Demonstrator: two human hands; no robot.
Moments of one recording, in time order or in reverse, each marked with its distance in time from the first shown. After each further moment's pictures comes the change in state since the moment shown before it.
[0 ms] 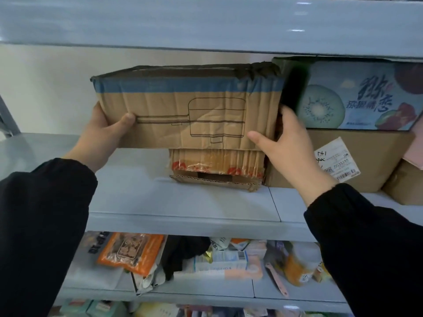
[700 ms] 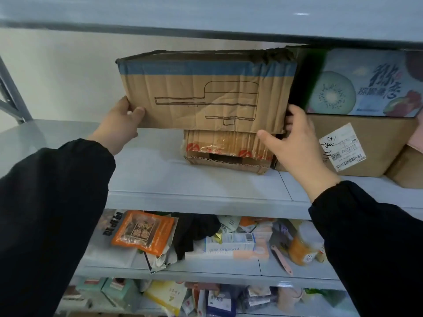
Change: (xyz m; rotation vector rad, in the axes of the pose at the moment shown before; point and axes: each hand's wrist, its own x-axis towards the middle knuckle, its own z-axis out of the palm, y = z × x) left_hand 0.002 -0.012 -0.019 0.133 -0.090 -0.149; right_hand -0.041 -0.014 0.012 0.008 0.019 0.060
